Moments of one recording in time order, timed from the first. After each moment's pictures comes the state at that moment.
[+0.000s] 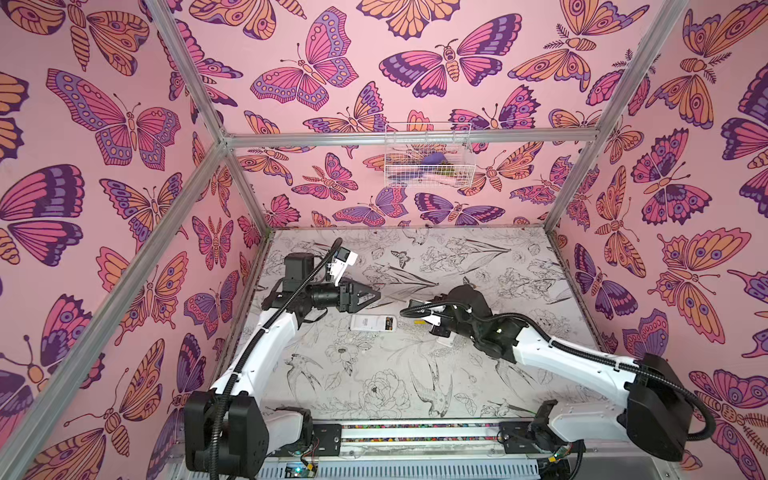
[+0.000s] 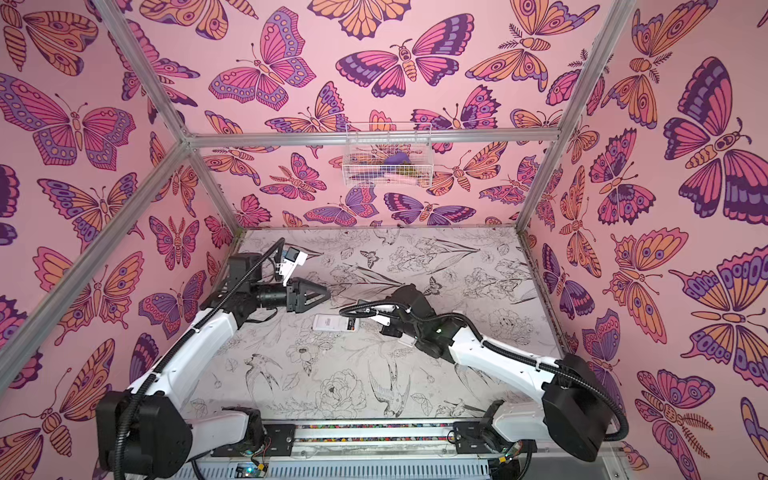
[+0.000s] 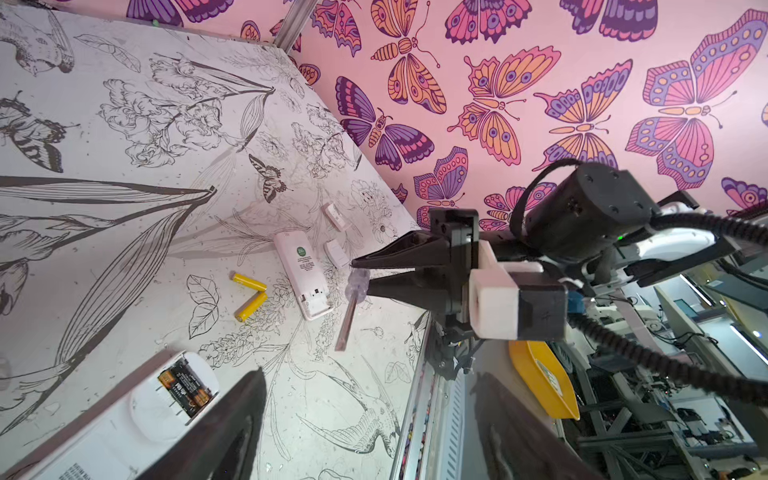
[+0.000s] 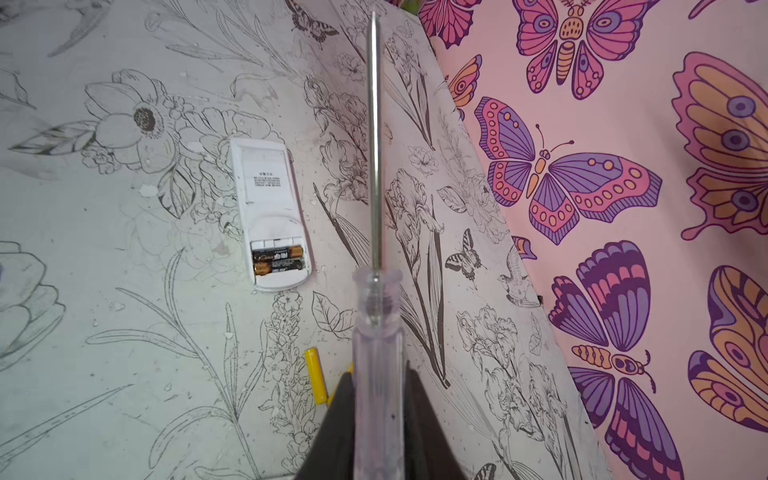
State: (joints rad) left arm -0.10 1.26 0.97 -0.43 1.15 -0.06; right arm 0.84 1.31 0.86 -0.08 0.02 -0.64
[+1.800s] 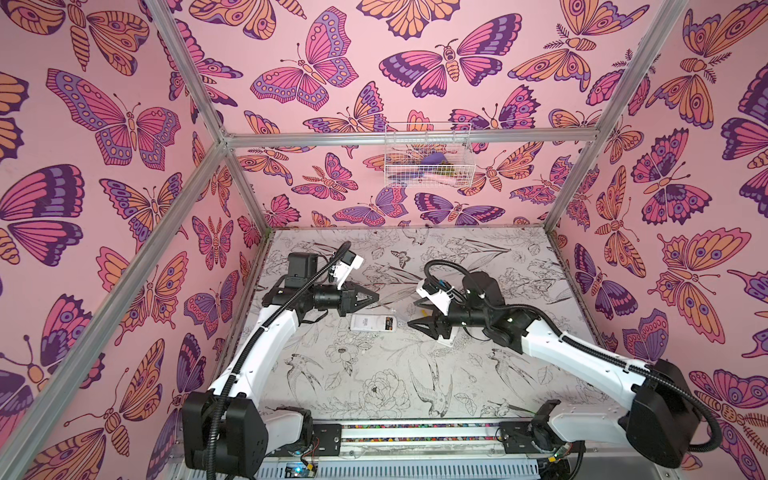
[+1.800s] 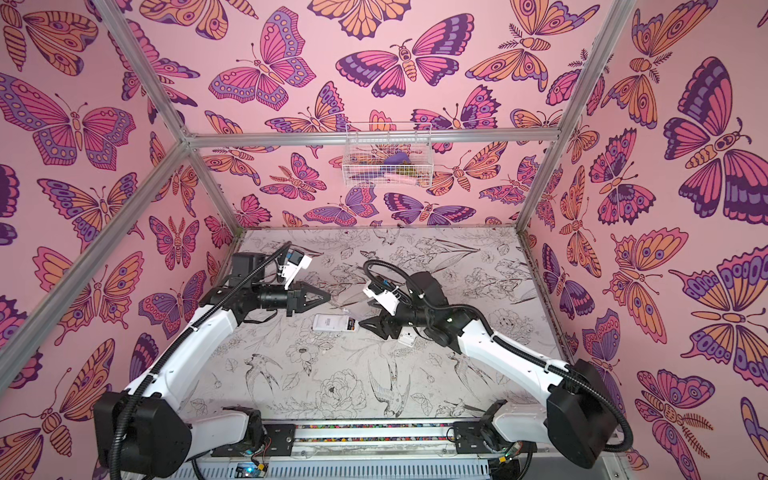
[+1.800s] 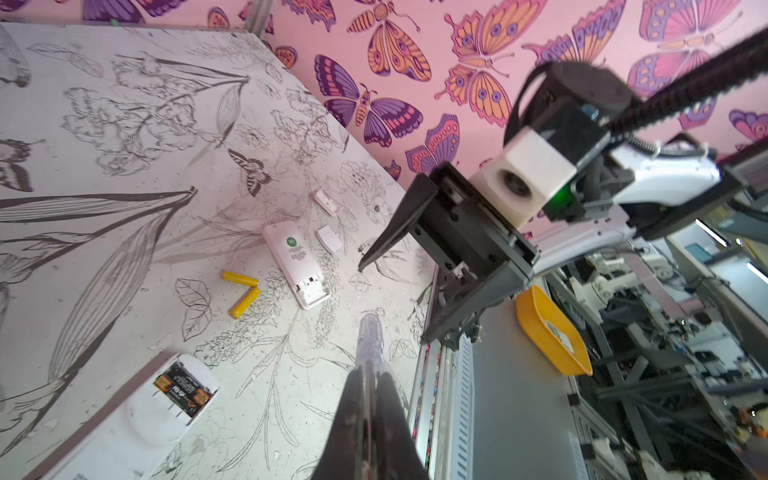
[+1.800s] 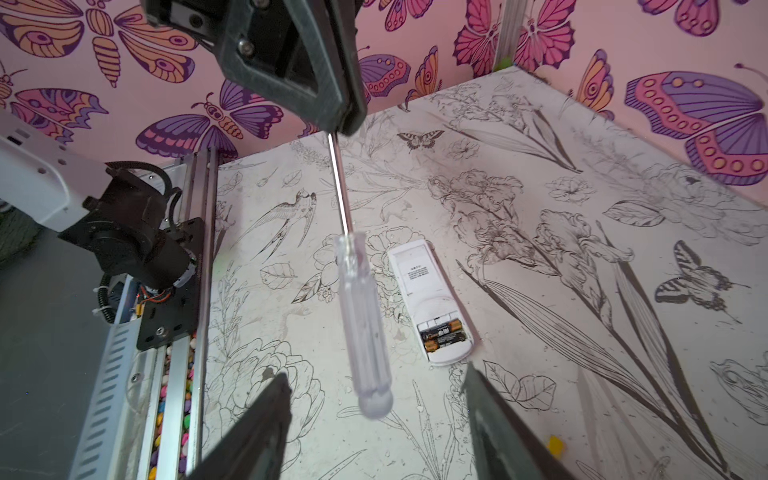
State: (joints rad) left arm -0.11 1.26 1.01 -0.51 1.16 0.02; right arm 0.71 1.26 0.82 0.01 -0.51 -0.07
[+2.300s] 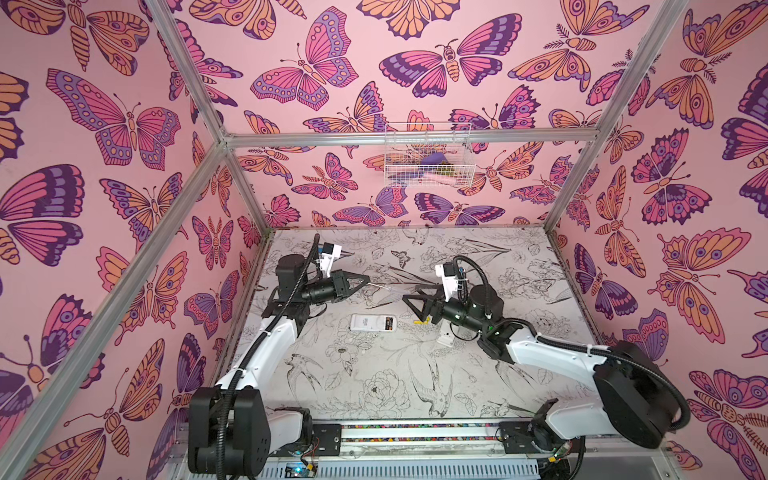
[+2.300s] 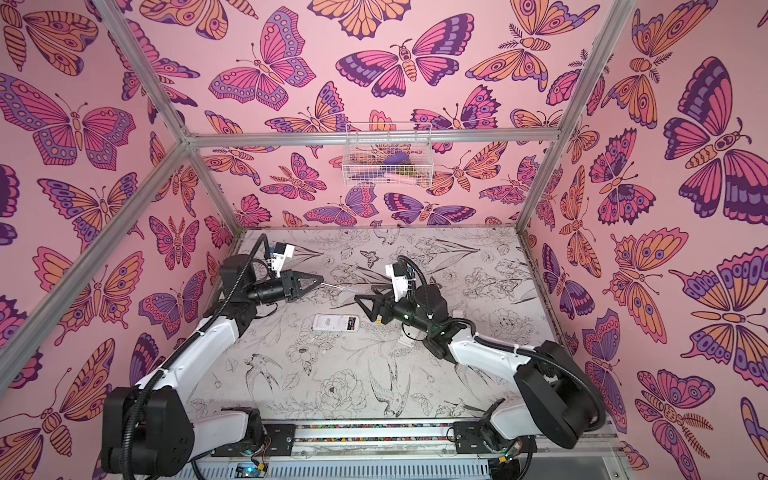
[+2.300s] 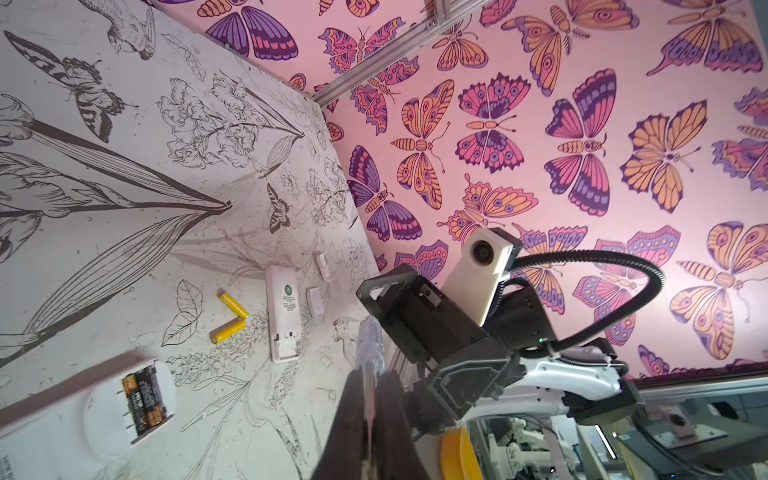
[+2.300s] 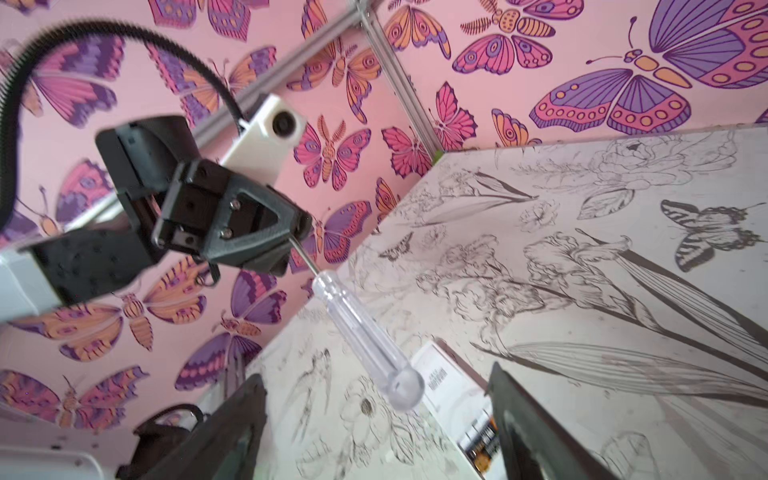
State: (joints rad) left arm -0.05 1.25 0.81 0.10 1.10 -0.78; right arm 0.71 1.43 0.65 0.76 -0.34 0.64
